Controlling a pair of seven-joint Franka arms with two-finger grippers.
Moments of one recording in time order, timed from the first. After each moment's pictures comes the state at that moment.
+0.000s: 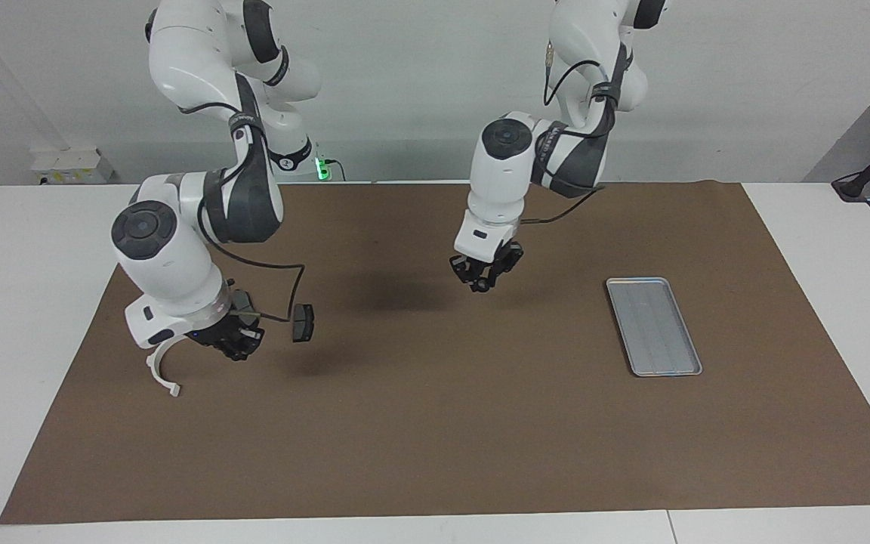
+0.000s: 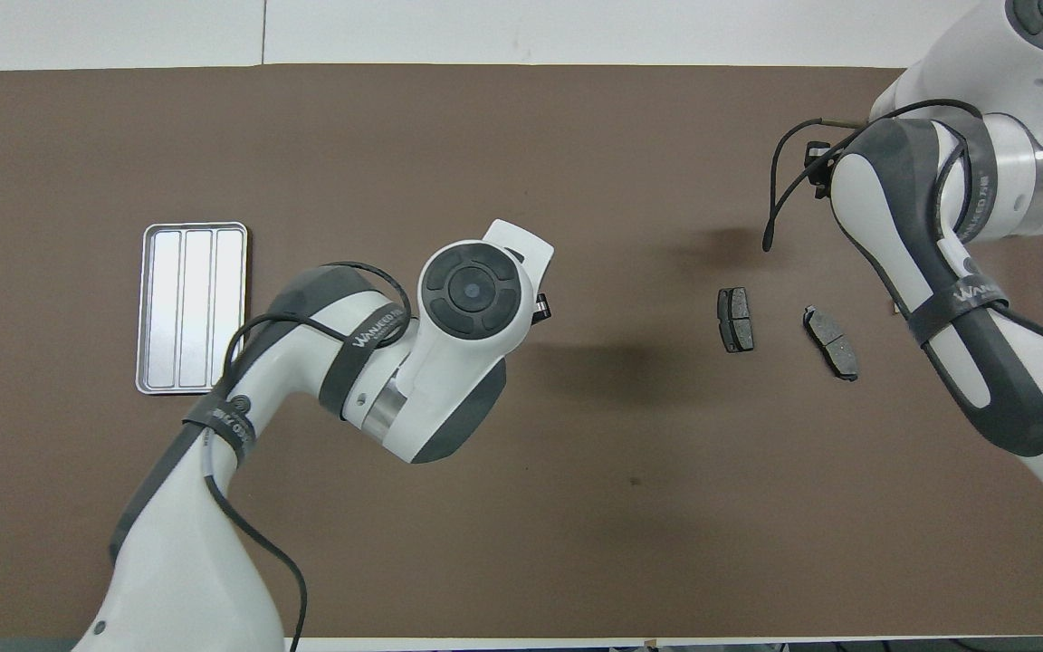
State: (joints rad) left arm -0.71 0.39 -0.01 -1.75 0.05 2.19 -0.97; right arm -0.03 0.53 0.06 -1.47 -0.07 1.99 0.30
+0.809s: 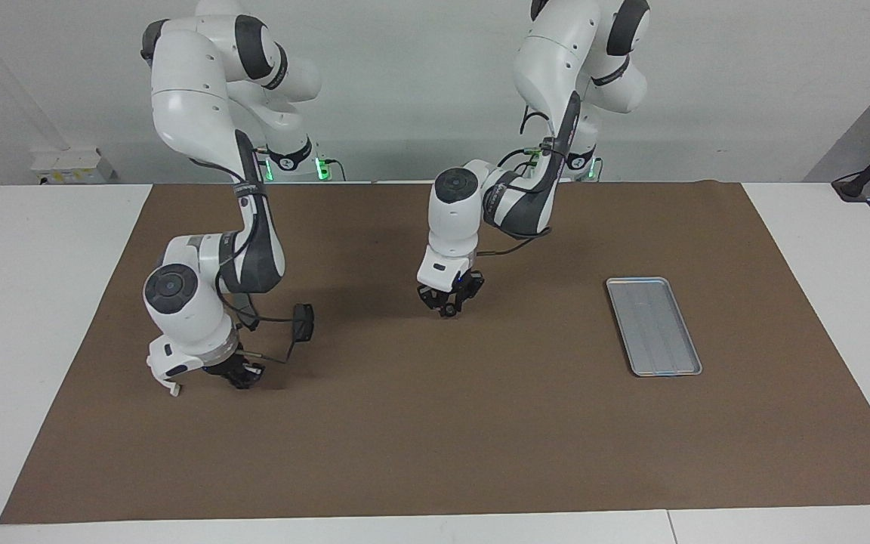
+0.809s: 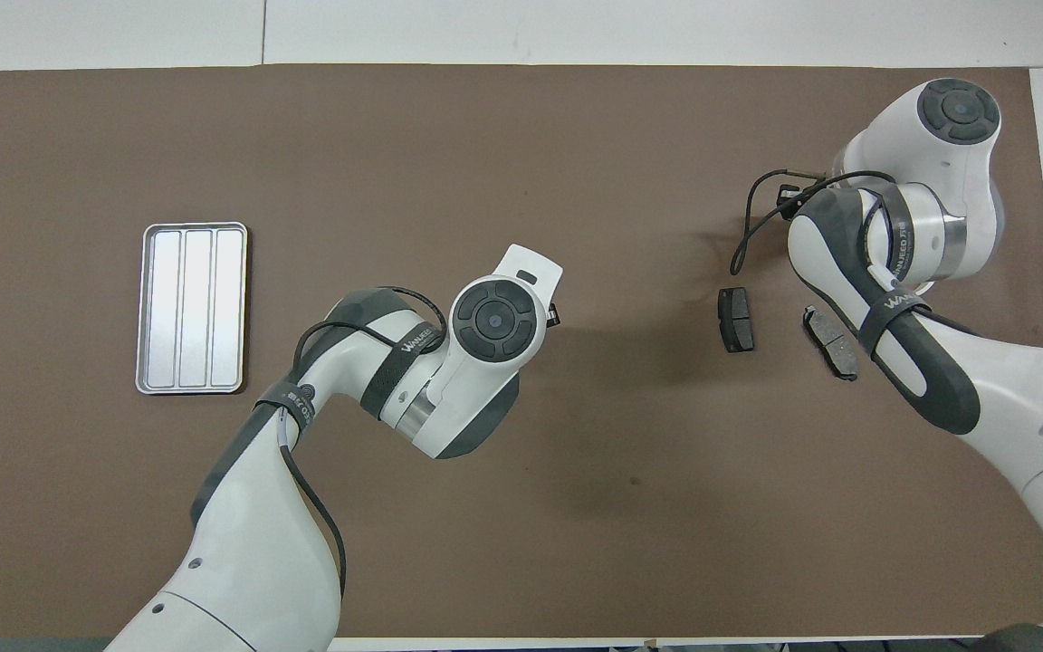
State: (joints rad) left arm -0.71 0.45 0.01 -1.82 0.06 2.35 -0.98; right arm -0.04 0.59 0.06 -1.59 -0.11 2.17 0.38
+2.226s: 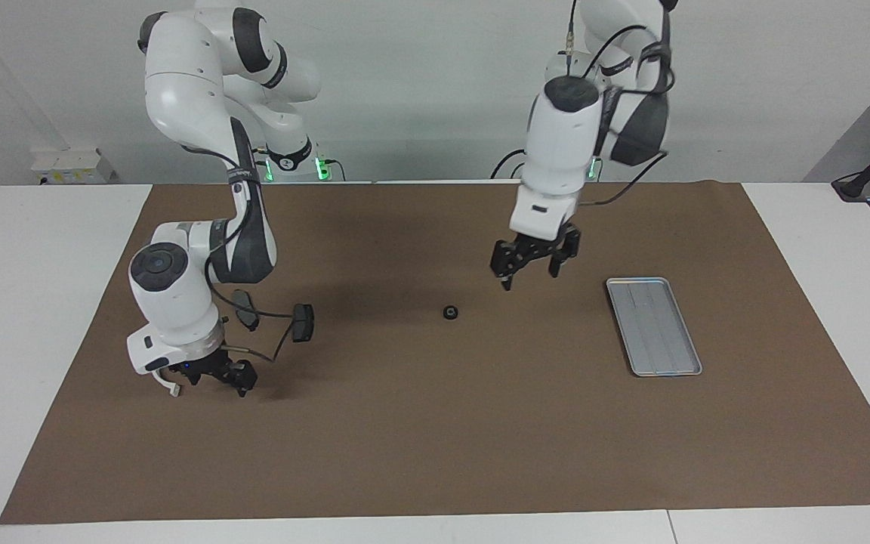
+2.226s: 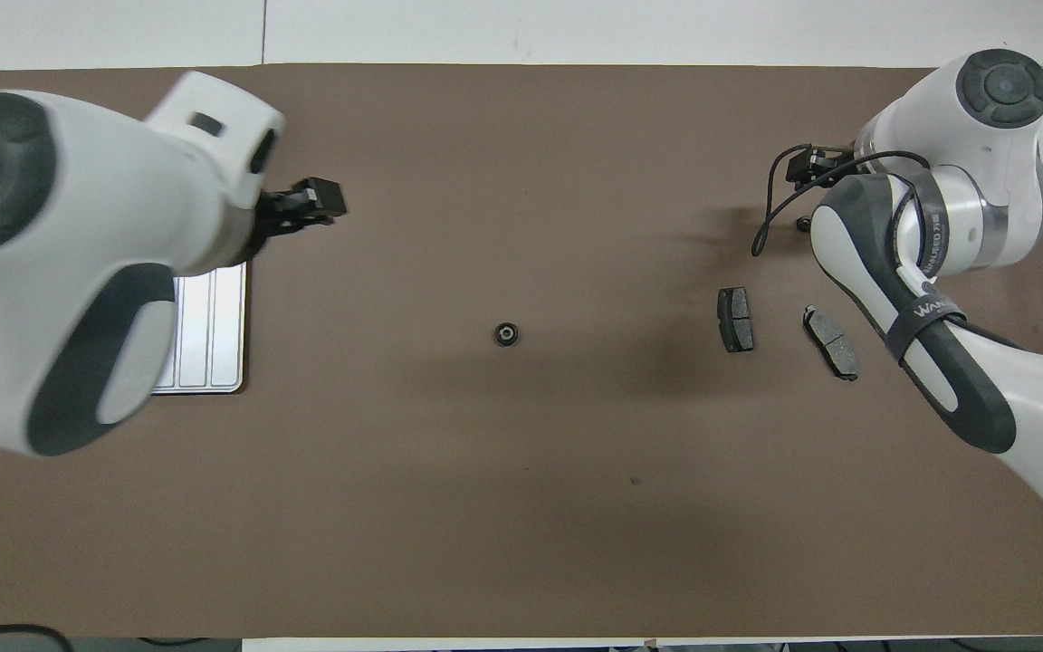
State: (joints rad) left arm -0.24 -0.04 0.05 -1.64 0.07 1.86 -0.42; right arm -0.02 0.48 0.08 -1.56 -0.18 2.10 0.40
